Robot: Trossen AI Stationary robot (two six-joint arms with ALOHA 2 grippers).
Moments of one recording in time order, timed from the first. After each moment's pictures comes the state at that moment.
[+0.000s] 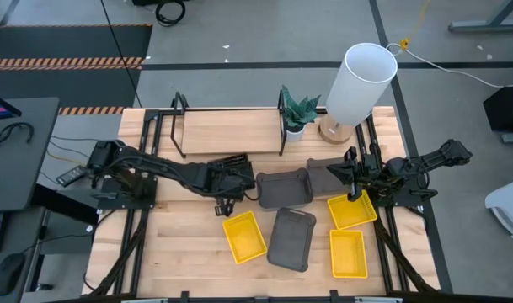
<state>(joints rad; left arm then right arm) -0.18 1.68 1.25 -0.92 -0.34 -0.30 0.33 0.18 0.01 0.43 0.50 0.13</state>
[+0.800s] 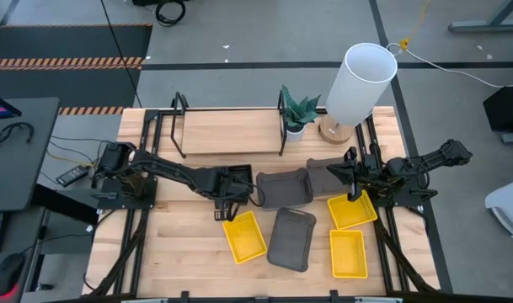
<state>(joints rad) -0.17 1.77 1.25 -0.92 -0.24 -0.23 0.33 0.18 0.01 0.43 0.50 0.13</state>
